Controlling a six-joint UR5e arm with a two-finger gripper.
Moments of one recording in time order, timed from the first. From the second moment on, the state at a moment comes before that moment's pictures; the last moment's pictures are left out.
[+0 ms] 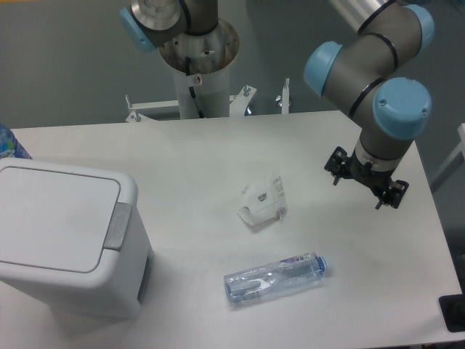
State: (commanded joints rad) arm 2.68 -2.02 -1.39 -1.28 1.64 1.33
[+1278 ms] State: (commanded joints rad) arm 2.58 -1.98 -1.52 -1.21 1.62 1.06
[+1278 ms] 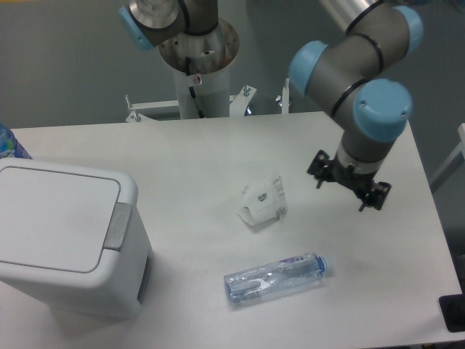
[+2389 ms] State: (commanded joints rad) arm 2.52 -1.81 -1.62 -1.19 1.42 0.74
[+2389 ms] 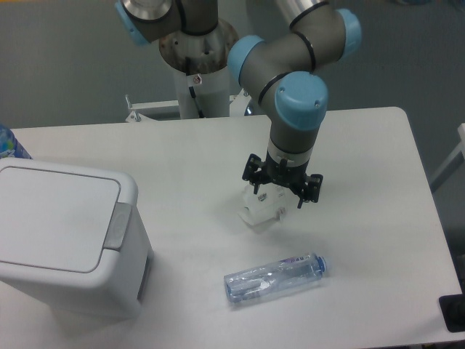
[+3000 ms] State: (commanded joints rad) arm 2.47 -1.80 -1.41 -1.20 1.19 0.43
